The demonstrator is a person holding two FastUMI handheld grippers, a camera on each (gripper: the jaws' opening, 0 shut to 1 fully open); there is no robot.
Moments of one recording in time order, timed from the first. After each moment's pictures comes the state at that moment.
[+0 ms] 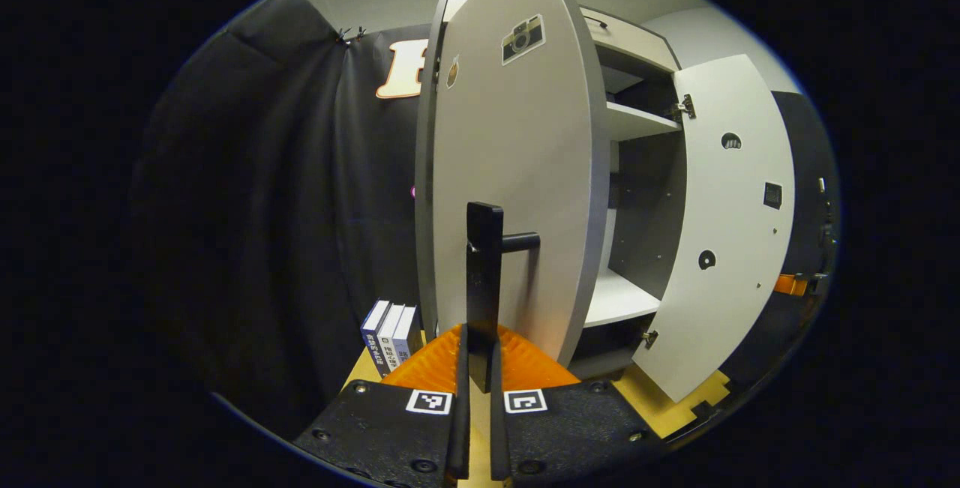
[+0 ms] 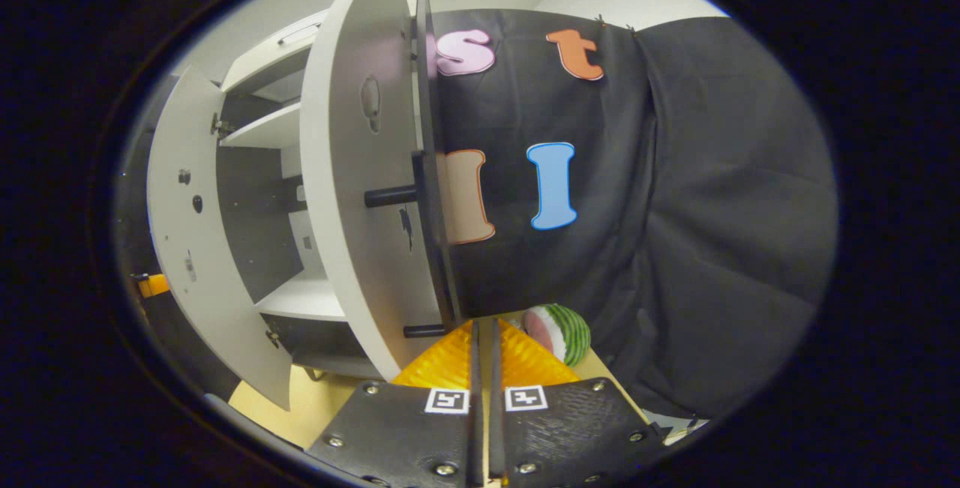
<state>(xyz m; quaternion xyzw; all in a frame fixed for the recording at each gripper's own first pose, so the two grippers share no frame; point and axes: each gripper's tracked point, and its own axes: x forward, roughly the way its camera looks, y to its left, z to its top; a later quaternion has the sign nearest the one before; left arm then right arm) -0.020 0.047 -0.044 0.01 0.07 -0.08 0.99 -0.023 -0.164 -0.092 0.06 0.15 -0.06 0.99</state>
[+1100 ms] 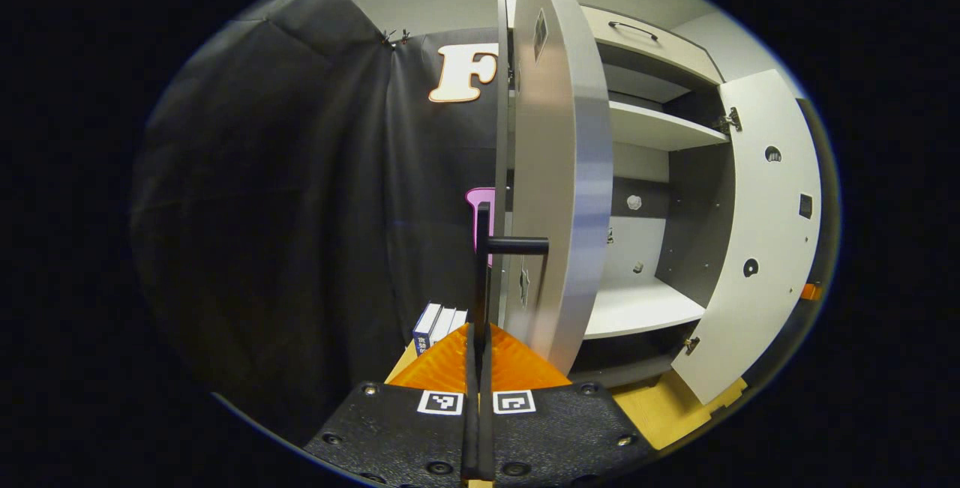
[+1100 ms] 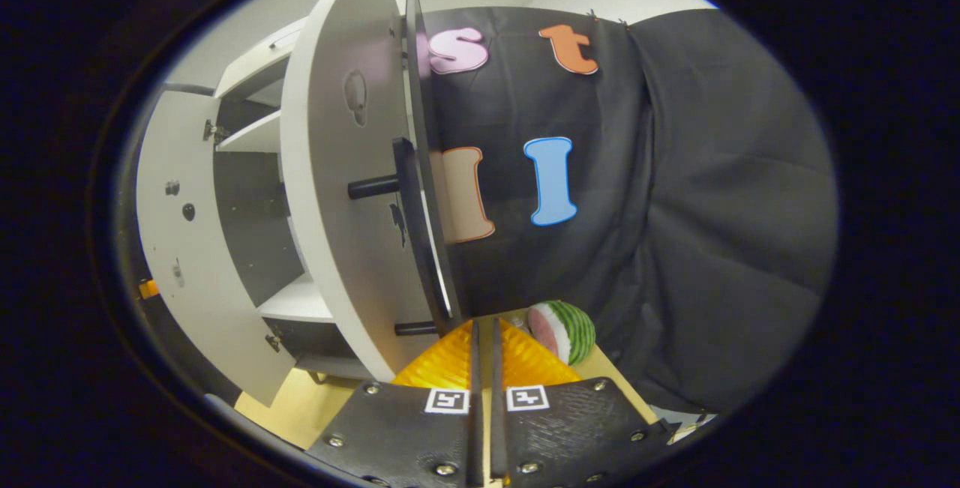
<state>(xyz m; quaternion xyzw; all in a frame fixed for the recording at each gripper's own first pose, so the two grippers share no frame) -0.017 0.124 -0.039 0.00 0.06 -0.01 1.00 -0.024 -0.167 -0.103 0.07 0.15 -0.06 0.98</state>
